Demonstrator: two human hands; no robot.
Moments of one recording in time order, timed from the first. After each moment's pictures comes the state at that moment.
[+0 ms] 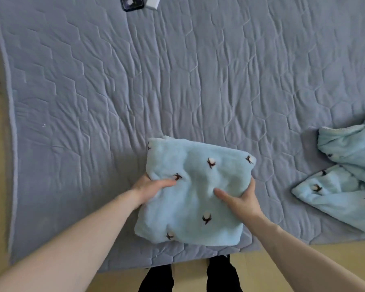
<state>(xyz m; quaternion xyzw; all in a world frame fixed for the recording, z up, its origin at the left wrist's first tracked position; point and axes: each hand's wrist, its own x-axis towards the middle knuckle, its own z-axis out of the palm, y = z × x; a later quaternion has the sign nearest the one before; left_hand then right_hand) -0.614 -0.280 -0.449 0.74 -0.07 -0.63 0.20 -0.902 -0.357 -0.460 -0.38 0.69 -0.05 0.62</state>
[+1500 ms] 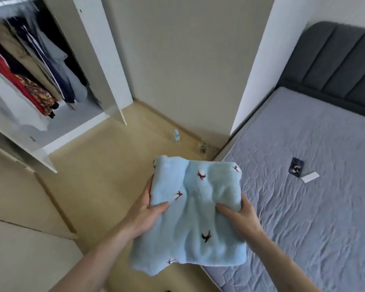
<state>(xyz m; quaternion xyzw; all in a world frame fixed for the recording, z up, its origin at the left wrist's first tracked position) -0.528 0.237 0.122 0.78 -0.04 -0.22 0.58 -0.620 -0.050 0.093 -0.71 0.27 0.03 0.65</state>
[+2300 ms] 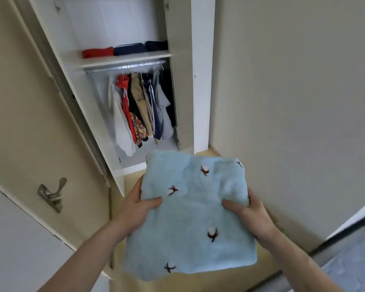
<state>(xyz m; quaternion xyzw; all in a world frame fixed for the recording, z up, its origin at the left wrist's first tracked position) -0.297 0.429 0.236 0.75 0.13 0.03 0.64 -0.229 0.104 0.202 -0.71 -0.02 0.14 0.69</state>
